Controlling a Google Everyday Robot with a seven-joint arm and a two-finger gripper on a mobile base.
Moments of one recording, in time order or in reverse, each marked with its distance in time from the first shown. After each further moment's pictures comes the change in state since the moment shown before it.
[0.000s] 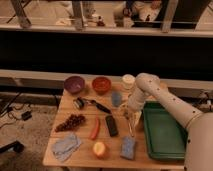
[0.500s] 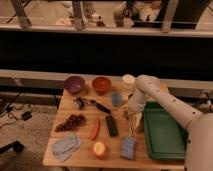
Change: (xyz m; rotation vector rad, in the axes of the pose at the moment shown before) arm 0.002 0.009 0.010 -0.024 0.011 0.013
